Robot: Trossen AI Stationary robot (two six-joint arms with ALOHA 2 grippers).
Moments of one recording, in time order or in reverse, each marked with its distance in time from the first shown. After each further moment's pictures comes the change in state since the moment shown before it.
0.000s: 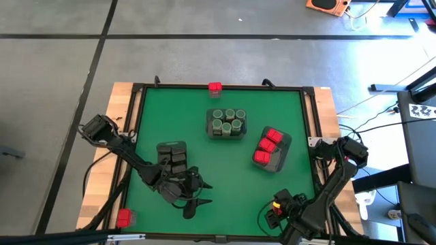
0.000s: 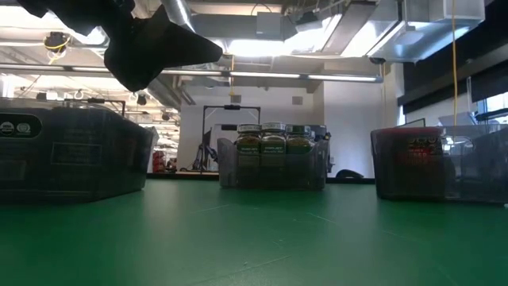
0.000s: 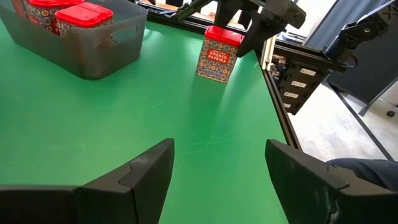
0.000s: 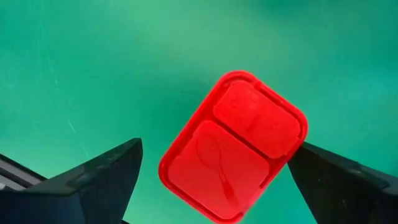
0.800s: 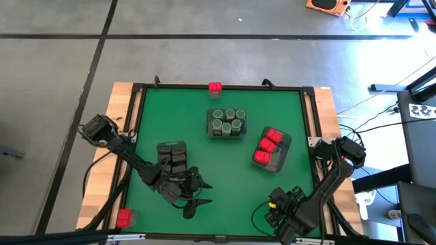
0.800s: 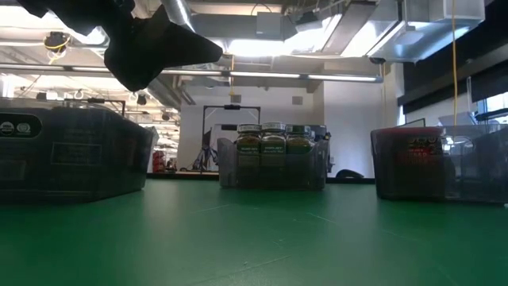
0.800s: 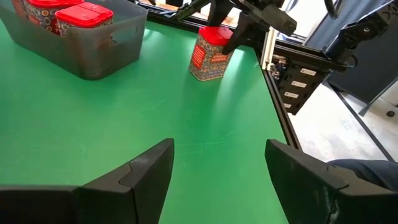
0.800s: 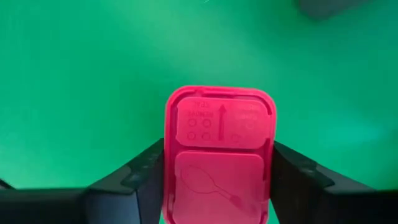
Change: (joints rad) left arm 0.000 0.000 0.000 0.000 0.000 0.001; right arm -0.035 0.013 0.000 -0.044 -0.011 -0.263
